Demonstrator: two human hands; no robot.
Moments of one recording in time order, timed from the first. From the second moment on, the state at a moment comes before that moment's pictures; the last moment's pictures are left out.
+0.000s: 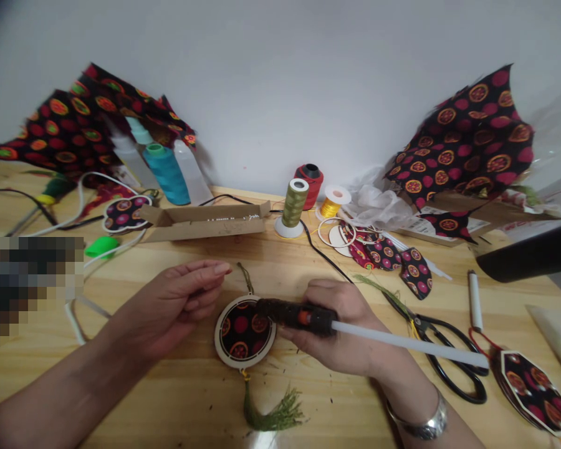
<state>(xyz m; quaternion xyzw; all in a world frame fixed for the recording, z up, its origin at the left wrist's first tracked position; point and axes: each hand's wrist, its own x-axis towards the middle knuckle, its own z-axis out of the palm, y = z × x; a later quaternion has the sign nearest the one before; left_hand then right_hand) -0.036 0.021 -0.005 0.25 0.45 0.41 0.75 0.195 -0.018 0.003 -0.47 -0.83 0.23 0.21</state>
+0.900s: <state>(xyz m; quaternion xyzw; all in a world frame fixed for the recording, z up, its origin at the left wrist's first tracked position) -0.034 0.019 -0.006 0.29 0.50 0.41 0.70 0.198 -0.017 0.001 -0.47 -0.83 0.22 0.22</state>
